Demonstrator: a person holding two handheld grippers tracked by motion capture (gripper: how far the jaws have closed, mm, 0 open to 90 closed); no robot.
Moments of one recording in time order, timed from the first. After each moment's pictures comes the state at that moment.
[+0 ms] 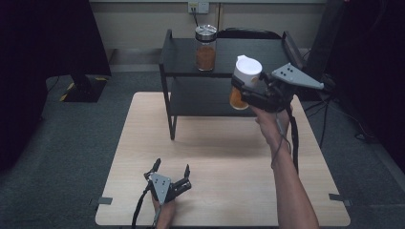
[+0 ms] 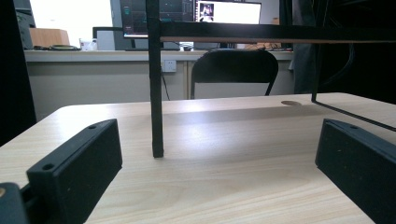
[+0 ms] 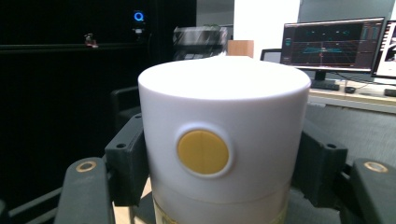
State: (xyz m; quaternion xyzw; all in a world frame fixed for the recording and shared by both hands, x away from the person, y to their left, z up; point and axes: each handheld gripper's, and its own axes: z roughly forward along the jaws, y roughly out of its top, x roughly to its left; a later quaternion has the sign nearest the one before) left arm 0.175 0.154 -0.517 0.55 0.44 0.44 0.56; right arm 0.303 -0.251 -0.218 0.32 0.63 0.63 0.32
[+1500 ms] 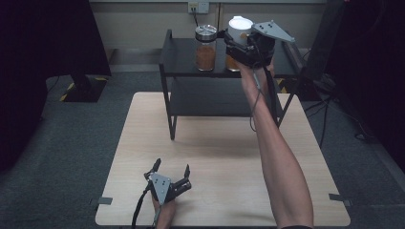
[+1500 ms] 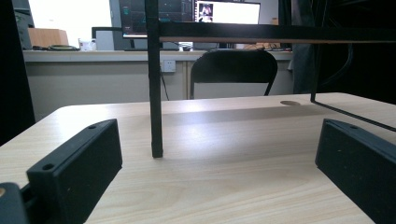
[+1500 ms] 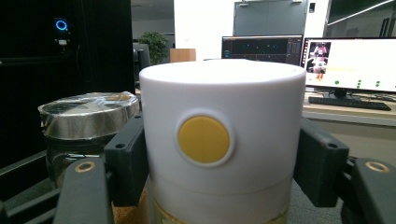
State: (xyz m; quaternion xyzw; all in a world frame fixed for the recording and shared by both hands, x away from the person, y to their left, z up) left arm 0.175 0.155 -0.517 0.55 0.44 0.44 0.56; right arm 0.371 -0.181 -0.184 0.39 0.58 0.59 0.40
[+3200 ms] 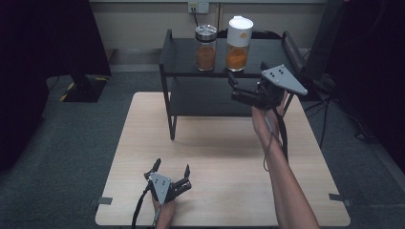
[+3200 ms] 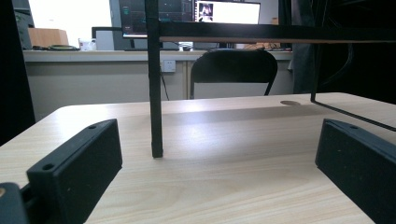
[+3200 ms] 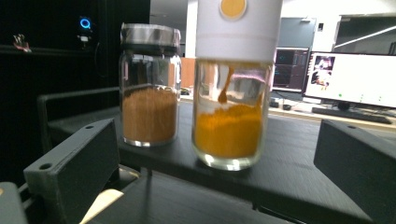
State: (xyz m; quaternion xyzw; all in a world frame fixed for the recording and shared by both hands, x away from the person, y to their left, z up) left arm 0.175 0.155 -0.517 0.55 0.44 0.44 0.56; right arm 0.296 -0.211 -0.253 0.35 0.58 0.60 0.42
